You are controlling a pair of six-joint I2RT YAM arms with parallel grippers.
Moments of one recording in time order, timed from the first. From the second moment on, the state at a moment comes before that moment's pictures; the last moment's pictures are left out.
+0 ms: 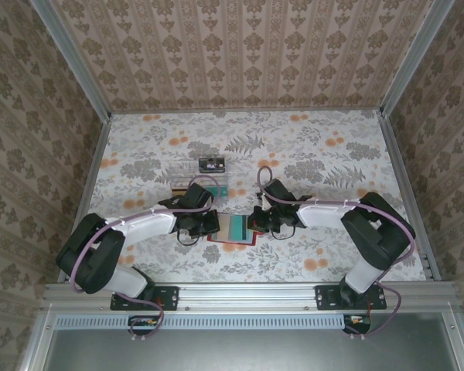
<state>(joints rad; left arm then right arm) -0.70 1.44 0.65 -0.35 0.25 -0.82 0.65 1.64 0.74 -0.10 -0.43 0.87</state>
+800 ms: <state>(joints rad) -0.59 1.21 0.62 -0.05 0.49 -0.94 0.53 1.32 0.79 -0.11 -0.59 0.74</state>
